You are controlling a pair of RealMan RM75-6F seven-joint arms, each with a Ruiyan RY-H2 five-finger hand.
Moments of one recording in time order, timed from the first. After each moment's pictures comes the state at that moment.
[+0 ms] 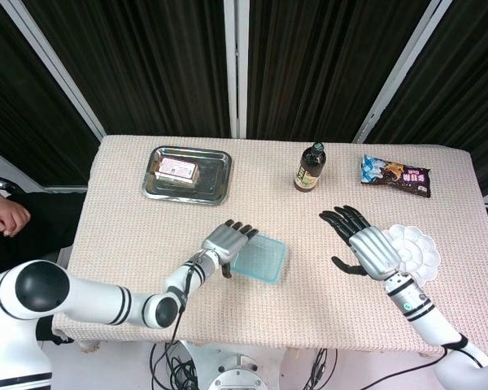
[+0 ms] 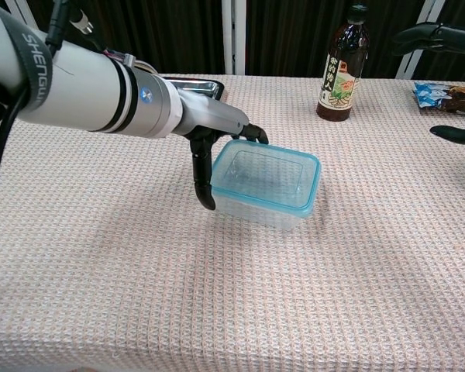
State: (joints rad) left arm -1.45 -1.53 -0.03 -1.66 0.23 0.75 0.65; right arm 0.49 -1.23 0.02 -1.54 -1.64 1.24 0.22
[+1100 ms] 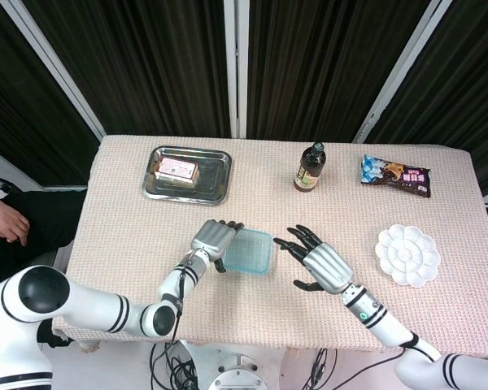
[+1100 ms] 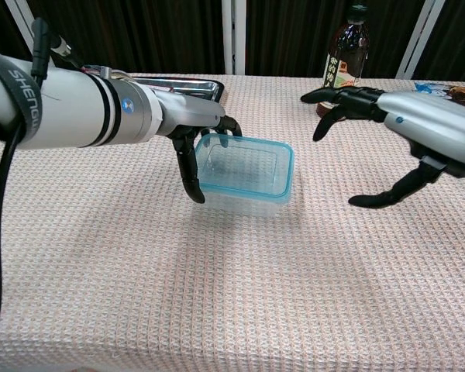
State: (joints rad) left arm -1.36 -1.58 -0.04 -1.67 0.25 0.95 0.65; right arm 0.53 -1.53 0.01 -1.37 -1.74 1.23 0.13
